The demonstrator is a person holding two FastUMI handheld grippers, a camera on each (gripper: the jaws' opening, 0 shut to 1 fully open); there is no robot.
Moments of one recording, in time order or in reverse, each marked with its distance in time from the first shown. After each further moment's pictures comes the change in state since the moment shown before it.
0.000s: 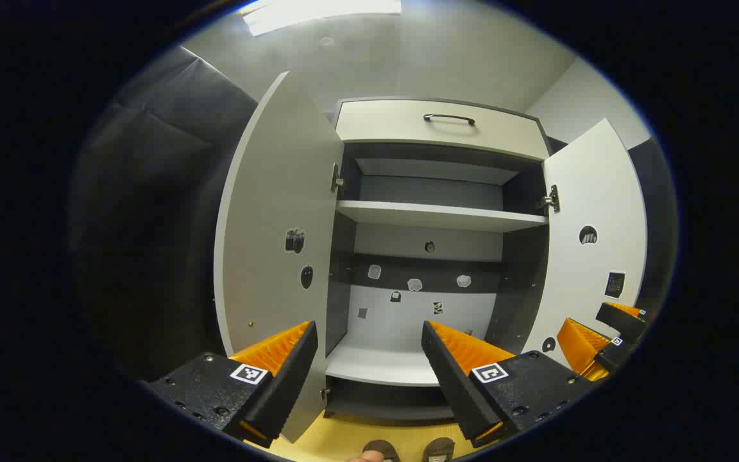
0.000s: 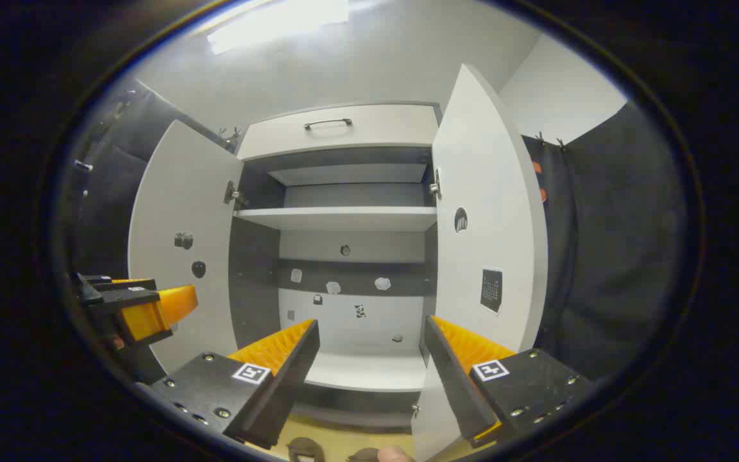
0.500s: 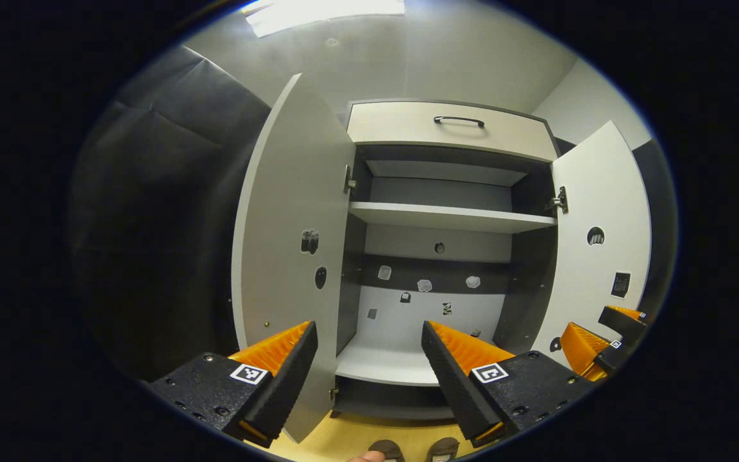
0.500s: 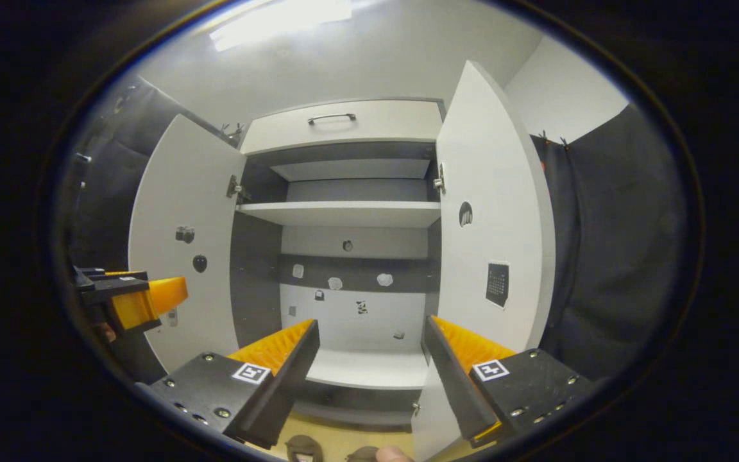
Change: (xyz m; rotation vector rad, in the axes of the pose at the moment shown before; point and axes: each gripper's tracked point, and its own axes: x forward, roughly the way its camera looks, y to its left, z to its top) left arm -0.004 0.017 0.003 0.001 -0.006 0.038; right arm -0.002 0.007 -0.004 -0.001 0.006 0.008
